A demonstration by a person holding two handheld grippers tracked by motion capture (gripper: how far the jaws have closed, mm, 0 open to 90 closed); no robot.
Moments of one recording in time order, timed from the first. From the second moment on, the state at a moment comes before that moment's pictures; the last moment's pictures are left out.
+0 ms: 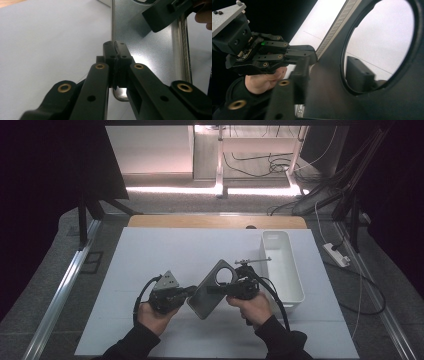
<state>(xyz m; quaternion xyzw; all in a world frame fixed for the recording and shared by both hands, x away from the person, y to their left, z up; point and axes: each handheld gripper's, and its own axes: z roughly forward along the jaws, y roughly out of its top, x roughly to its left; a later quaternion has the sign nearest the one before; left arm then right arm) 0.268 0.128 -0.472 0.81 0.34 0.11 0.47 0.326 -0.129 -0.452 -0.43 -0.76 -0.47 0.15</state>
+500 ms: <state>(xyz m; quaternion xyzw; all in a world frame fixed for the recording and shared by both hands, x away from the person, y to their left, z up) 0.267 0.127 -0.472 0.81 0.33 0.11 0.46 0.327 -0.133 -0.457 -0.46 -0.73 -0.47 0.19</state>
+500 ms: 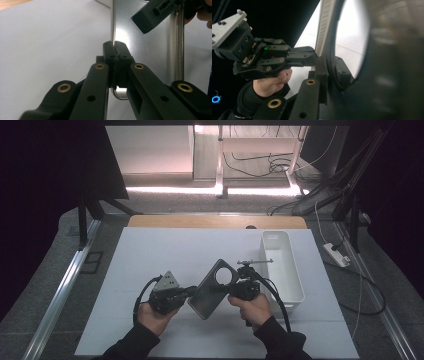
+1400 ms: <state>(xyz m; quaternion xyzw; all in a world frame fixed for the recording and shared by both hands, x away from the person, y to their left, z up) 0.280 0.148 -0.468 0.82 0.30 0.00 0.49 0.323 -0.142 -0.448 -0.39 -0.78 -0.48 0.14</state>
